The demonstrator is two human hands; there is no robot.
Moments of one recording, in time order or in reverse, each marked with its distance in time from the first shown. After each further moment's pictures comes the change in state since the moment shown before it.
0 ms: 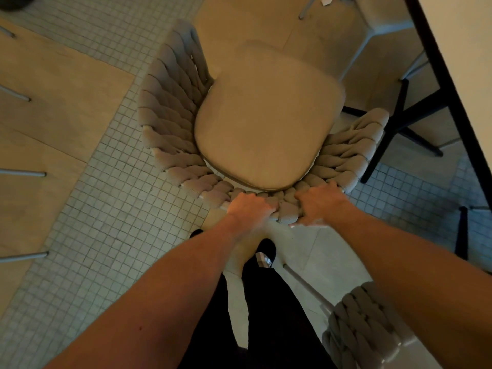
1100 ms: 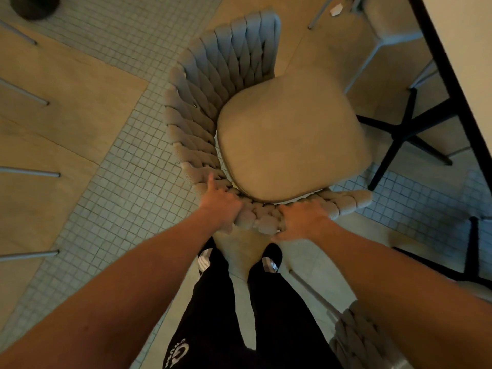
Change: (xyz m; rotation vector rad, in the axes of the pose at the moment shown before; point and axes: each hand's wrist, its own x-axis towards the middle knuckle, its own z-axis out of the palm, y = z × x) left_hand -0.050 -0.062 -0.002 0.203 -0.166 -0.216; right_hand 0.013 -0.059 0.005 0.189 0.014 -0.059
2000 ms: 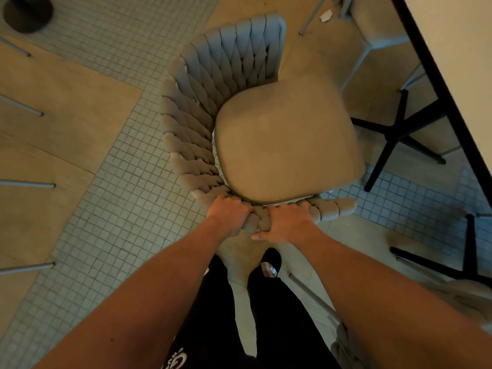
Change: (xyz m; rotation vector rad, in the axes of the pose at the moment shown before) left_hand 0.021 0.018 0.005 -0.141 0.069 0.066; right_hand 0.008 -0.022 -0.003 0.081 0.059 0.106
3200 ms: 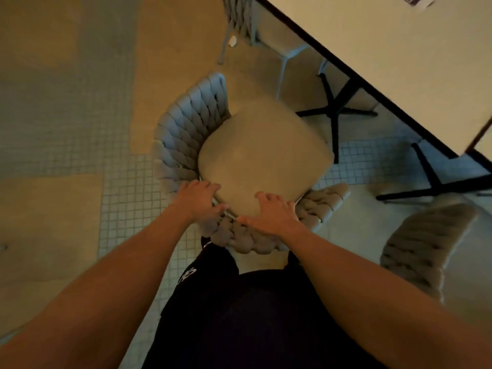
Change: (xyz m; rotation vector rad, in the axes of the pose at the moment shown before) left_hand 0.012 -0.190 -0.122 0.066 0.117 0.196; right_hand -0.005 -0.096 -0.113 0.653 0.254 0.388
